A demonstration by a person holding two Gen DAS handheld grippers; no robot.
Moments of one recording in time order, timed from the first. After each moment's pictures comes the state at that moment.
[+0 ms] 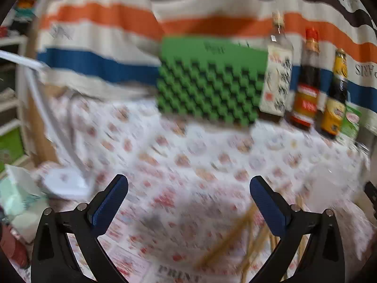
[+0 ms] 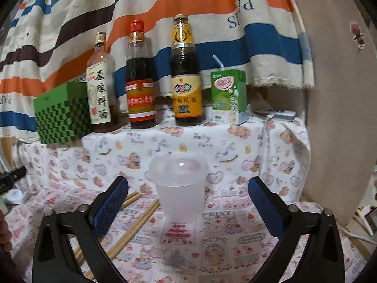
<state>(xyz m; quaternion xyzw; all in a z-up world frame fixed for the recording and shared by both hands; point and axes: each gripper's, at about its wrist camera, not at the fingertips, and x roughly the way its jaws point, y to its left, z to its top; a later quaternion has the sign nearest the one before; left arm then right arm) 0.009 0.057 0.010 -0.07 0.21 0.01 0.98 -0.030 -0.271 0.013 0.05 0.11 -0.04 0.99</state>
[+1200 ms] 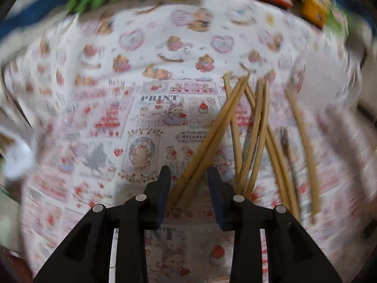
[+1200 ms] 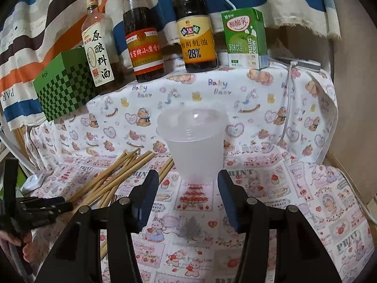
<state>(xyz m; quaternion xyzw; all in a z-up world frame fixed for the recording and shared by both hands) 0.049 -0.001 -0.054 0.06 0.44 -0.08 0.89 0.001 -0.274 -0.007 0.08 0.25 0.02 0.96</state>
